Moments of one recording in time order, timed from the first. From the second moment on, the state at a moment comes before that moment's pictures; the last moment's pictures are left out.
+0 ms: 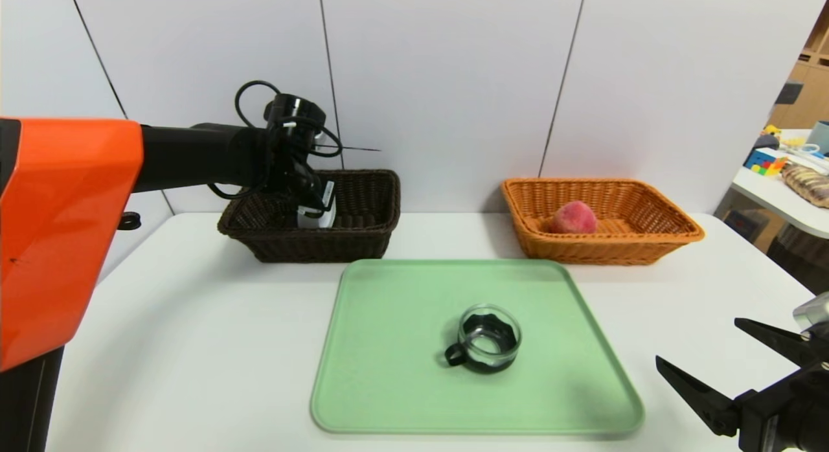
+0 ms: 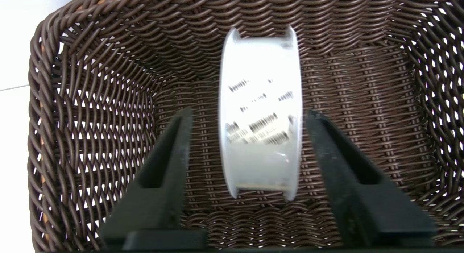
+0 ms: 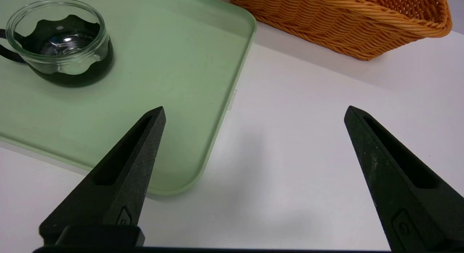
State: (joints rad) left arm -0.32 2.19 -1.89 0.32 0.30 0.01; right arm 0.47 1.03 -0.19 -0.53 -0.27 -0.12
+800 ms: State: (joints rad) left arm -0.37 1.96 -1.86 0.38 0.23 0.02; right arm 0.47 1.03 -0.19 -0.53 -0.27 -0.13
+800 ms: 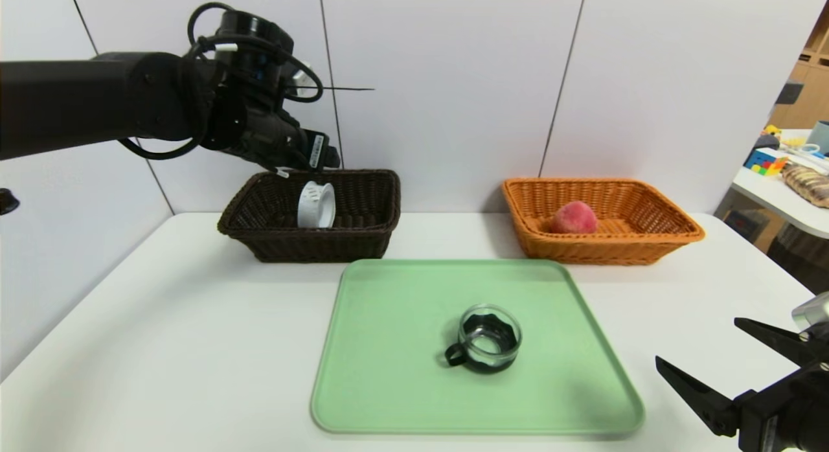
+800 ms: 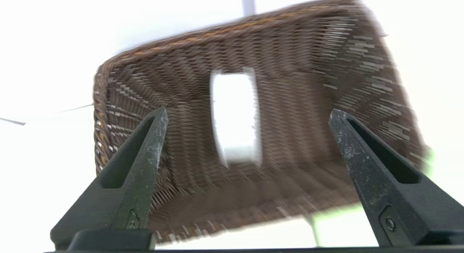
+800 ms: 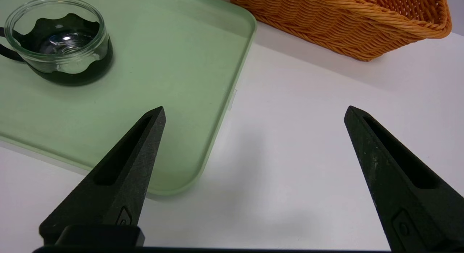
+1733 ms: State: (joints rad) left arm -0.67 1.70 -1.71 0.59 0.21 0.00; right arm 0.47 1.03 -0.19 -0.53 -0.27 -0.14
